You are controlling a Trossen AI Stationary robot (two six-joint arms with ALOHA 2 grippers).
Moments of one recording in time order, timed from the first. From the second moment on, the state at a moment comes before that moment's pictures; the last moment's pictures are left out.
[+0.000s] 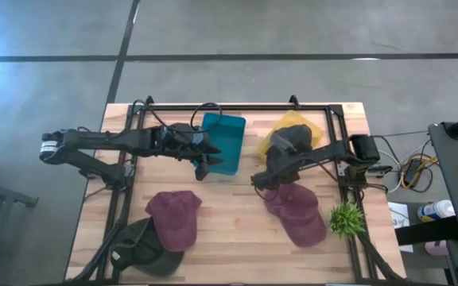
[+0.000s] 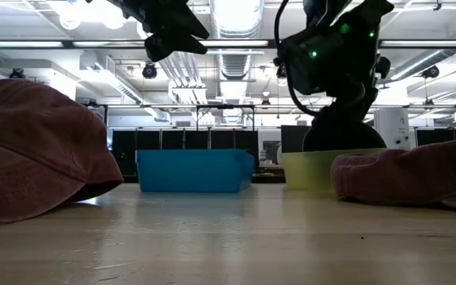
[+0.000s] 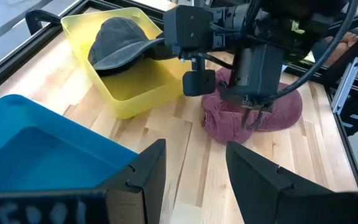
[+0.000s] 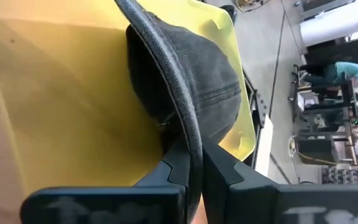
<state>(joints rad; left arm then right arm) 0.09 1.24 1.04 -0.29 0.01 -0.26 0.10 1.88 1.25 -1.46 0.79 1.16</state>
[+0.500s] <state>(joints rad) 0.09 1.24 1.04 -0.29 0.06 -0.30 0.13 1.66 1.17 -1.17 0.67 1.07</state>
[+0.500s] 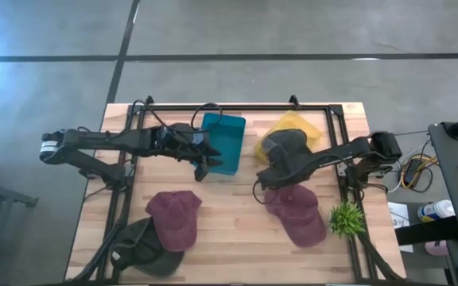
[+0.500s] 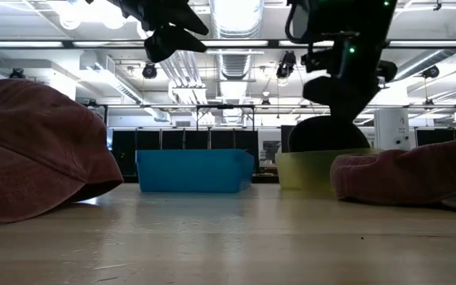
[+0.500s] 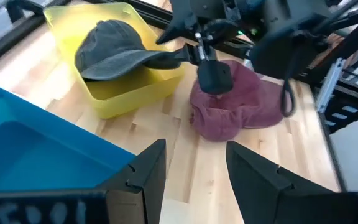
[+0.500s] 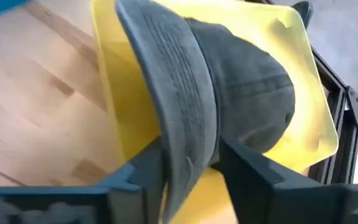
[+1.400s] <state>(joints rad) 0.00 1.24 1.04 -0.35 0.06 -0.40 0.04 1.59 1.06 -0.86 0.50 1.20</state>
